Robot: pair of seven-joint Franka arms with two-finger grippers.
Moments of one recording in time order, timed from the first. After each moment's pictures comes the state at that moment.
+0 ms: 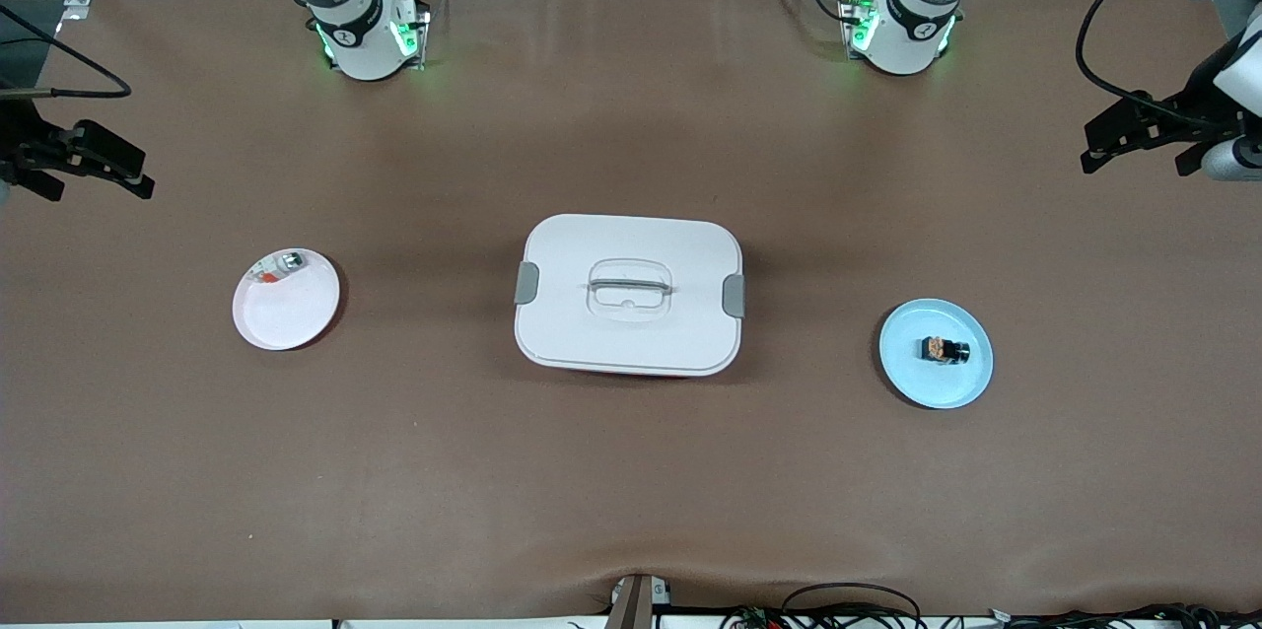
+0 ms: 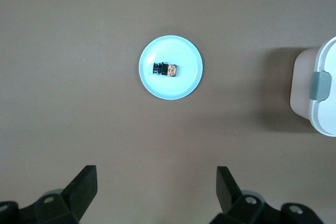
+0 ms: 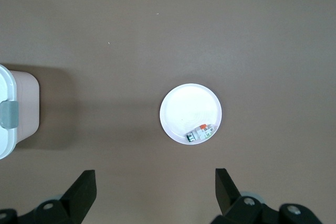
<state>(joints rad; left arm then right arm) -0.08 -0.03 0.02 -1.54 0.00 1.53 -0.01 -0.02 0.01 0.01 -1.52 0.01 1.55 -0.02</state>
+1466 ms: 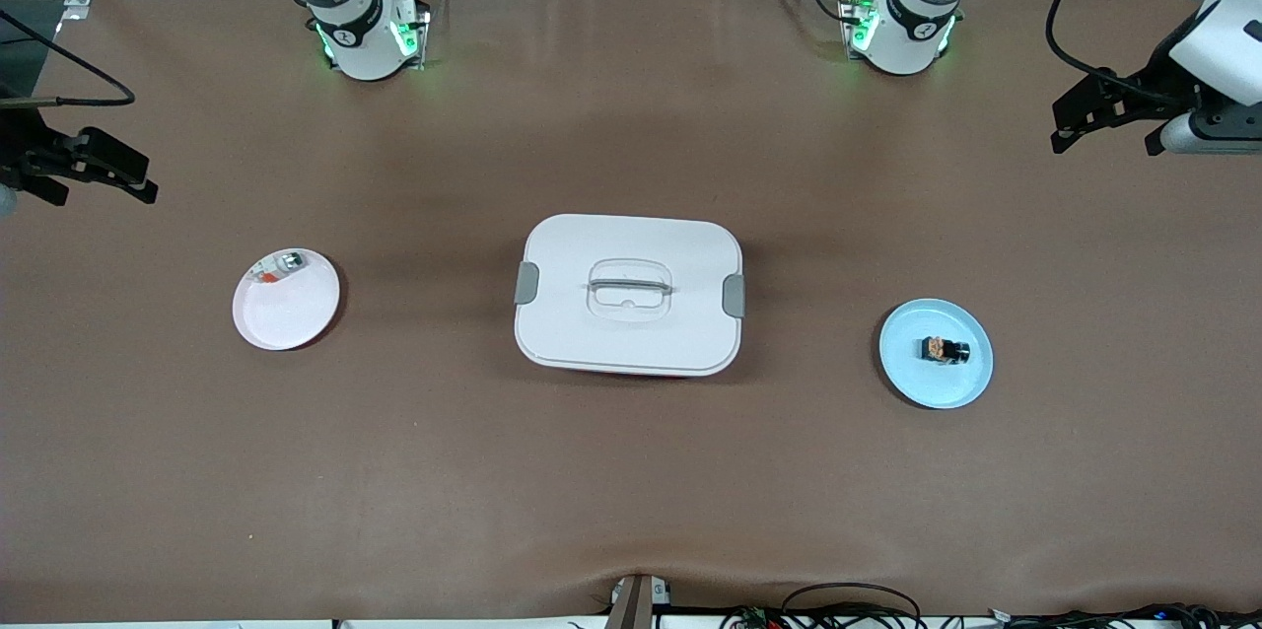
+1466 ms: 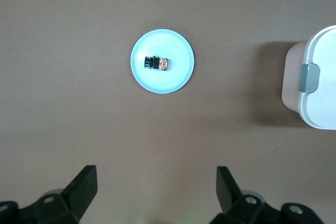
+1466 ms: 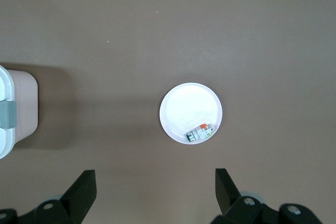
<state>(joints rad) -0.07 -0.08 -0.03 -1.60 0.00 1.53 -0.06 -0.02 0.02 0.01 -1.51 0.01 1.55 -0.02</state>
